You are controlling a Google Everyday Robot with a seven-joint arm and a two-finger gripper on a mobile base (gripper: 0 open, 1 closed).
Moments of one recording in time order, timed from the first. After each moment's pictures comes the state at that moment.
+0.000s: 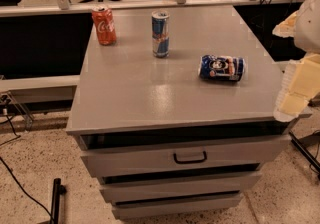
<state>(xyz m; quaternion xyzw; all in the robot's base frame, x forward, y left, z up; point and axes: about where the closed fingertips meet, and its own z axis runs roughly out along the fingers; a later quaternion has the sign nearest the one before) 0.438 -0.216 0.979 -0.60 0.78 -0.04 0.16</state>
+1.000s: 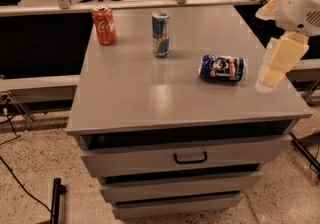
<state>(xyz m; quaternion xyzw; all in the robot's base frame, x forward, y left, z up) 0.500 -0.208 0.981 -0.62 0.76 -0.02 0.21</state>
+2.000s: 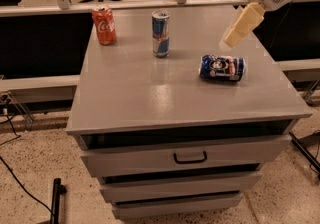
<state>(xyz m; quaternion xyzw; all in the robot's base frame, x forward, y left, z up) 0.621 -0.164 0.991 -0.61 0.71 0.08 0.34</state>
